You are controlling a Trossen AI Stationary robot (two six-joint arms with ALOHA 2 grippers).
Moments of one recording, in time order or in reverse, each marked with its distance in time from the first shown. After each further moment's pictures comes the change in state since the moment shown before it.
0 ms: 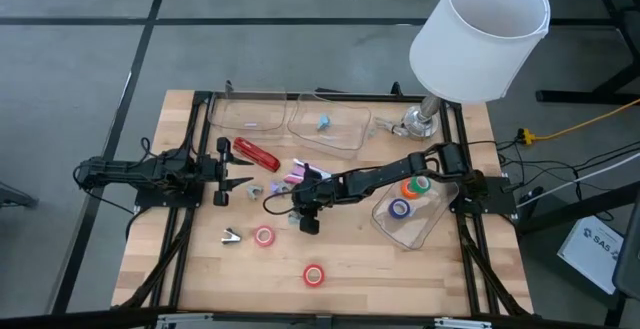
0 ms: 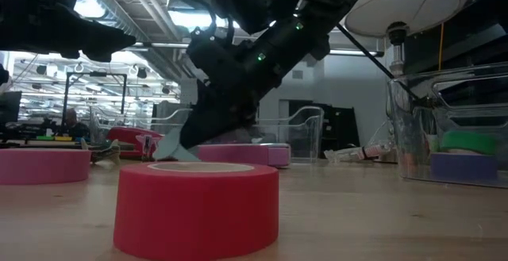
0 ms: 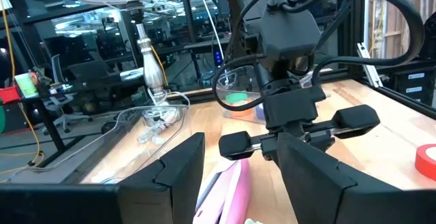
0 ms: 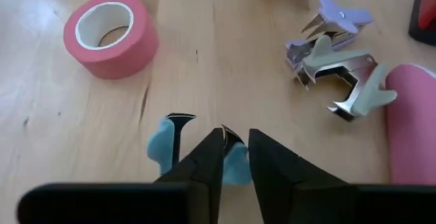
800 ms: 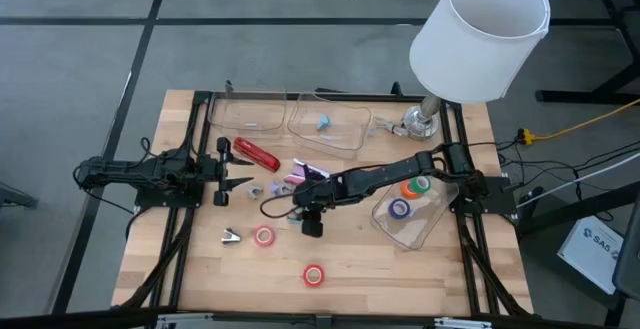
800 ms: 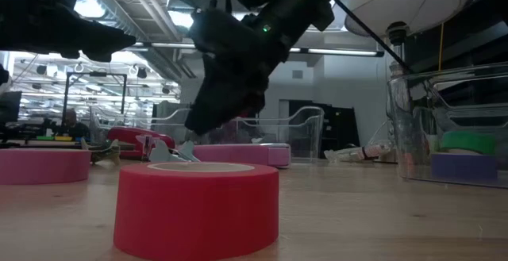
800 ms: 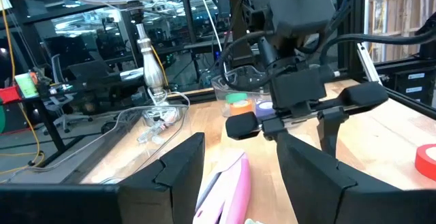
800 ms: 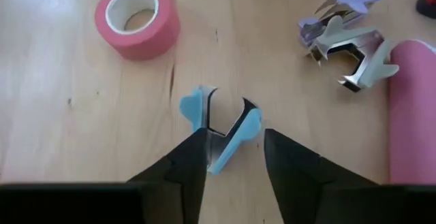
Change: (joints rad) left arm 0.000 0.000 0.000 0.000 0.000 0.000; right arm 0.027 -0.042 0.090 -0.251 -0.013 0.060
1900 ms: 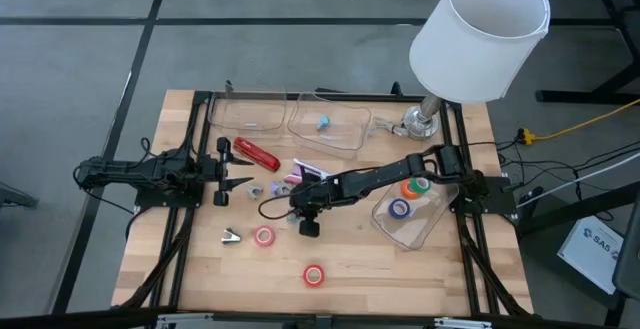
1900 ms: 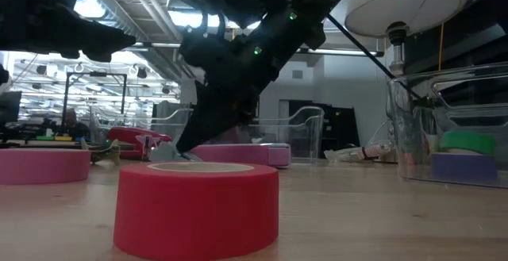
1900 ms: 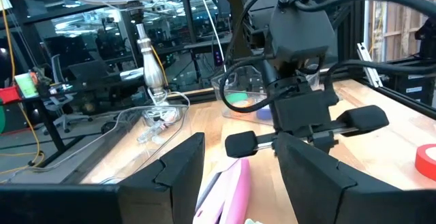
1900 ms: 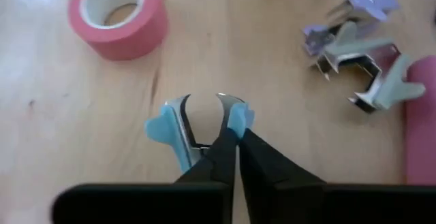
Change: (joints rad) left arm 0.000 0.000 0.000 0.000 0.000 0.000; right arm -0.016 0.072 0.002 0.085 0.007 -0.086
